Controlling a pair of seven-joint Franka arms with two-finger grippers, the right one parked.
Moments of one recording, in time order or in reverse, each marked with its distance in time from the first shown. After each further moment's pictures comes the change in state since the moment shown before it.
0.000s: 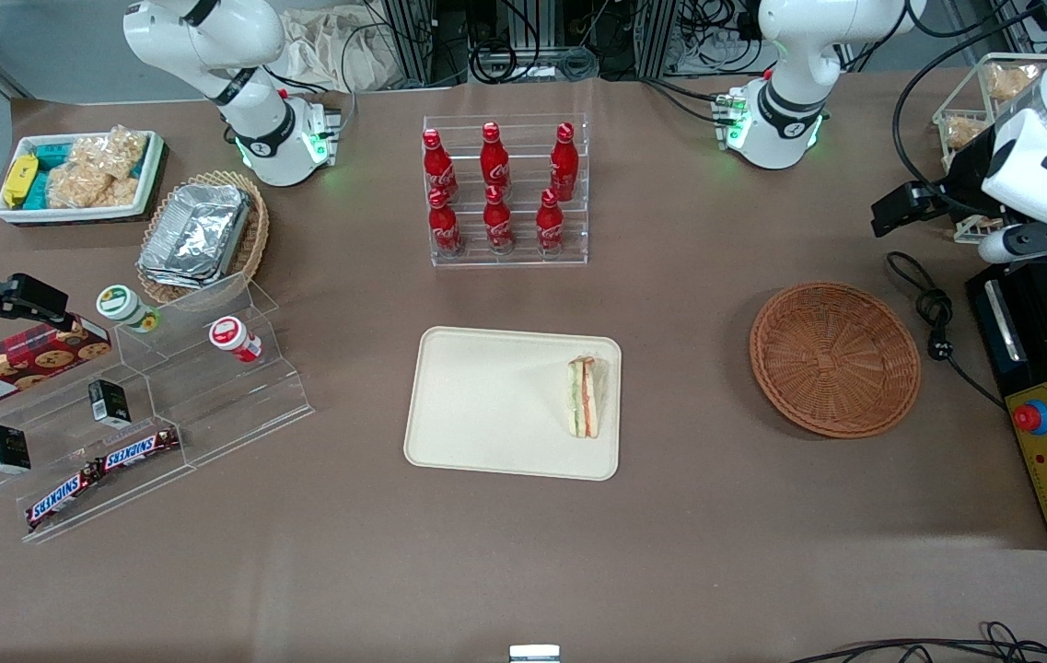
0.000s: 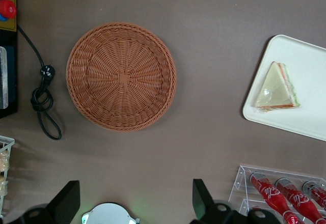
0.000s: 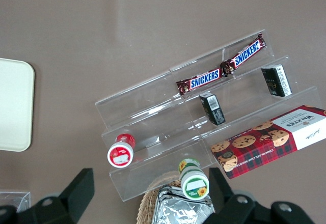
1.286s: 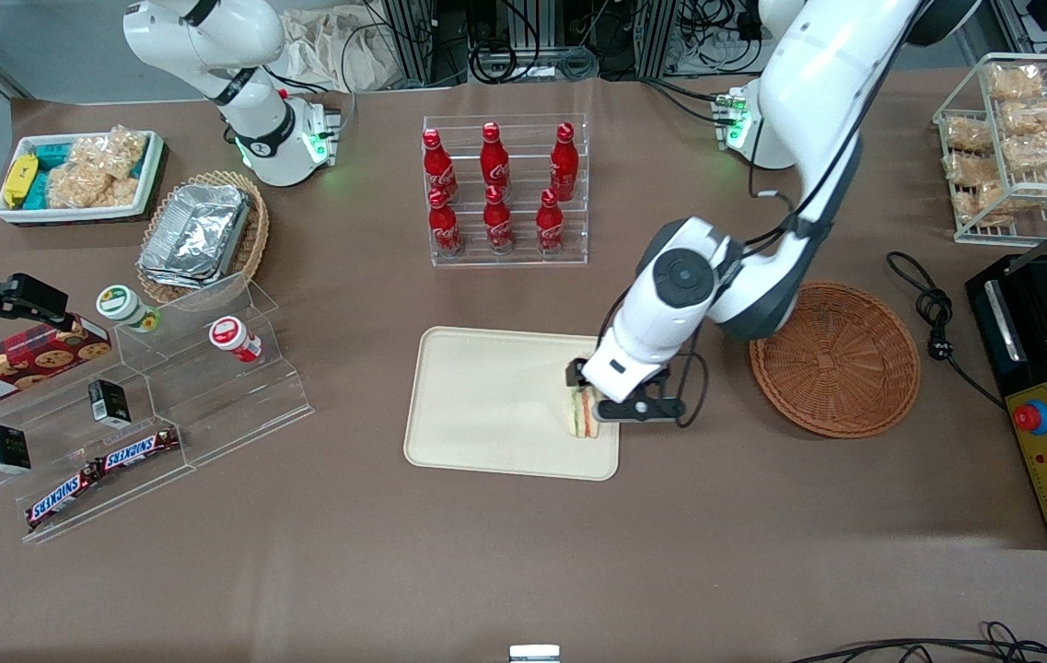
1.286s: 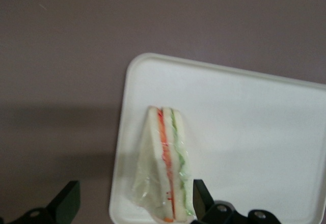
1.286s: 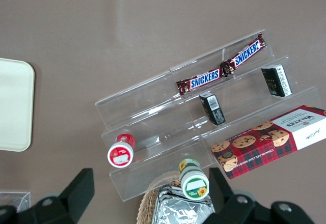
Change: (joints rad) arm -0.329 0.585 -0.139 -0.014 0.139 0.800 -0.380
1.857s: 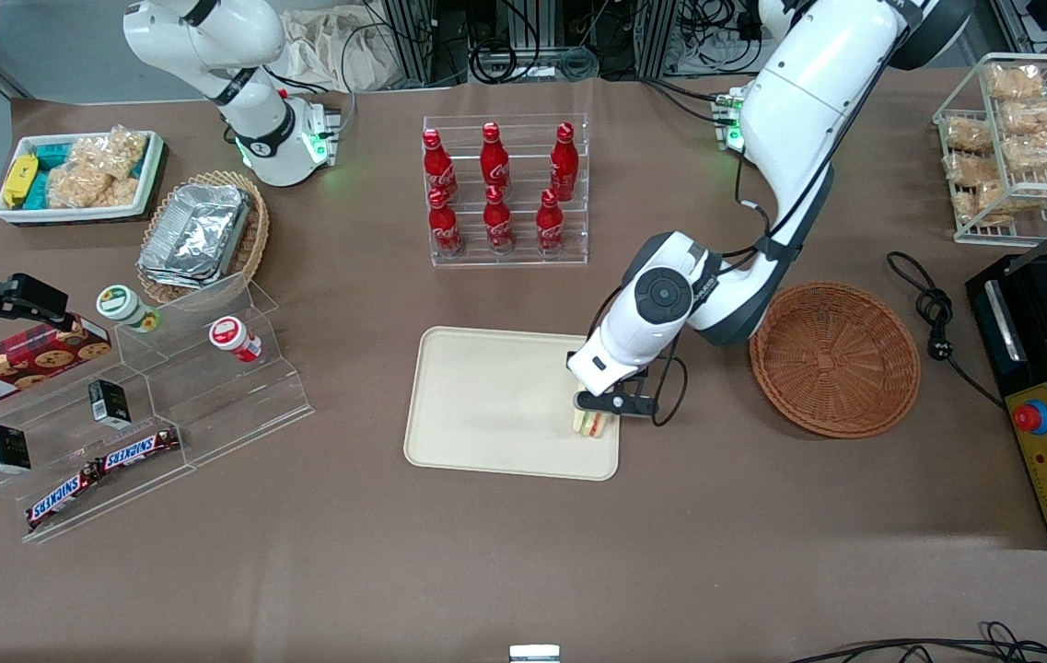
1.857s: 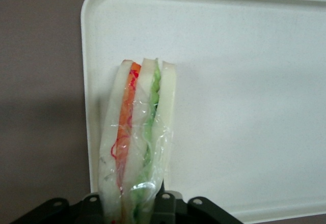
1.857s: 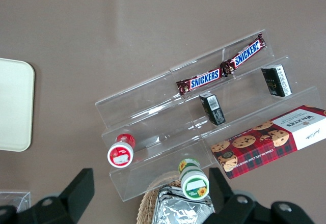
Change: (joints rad) arm -0.033 0.149 -0.031 -0.056 -0.022 0.144 0.134
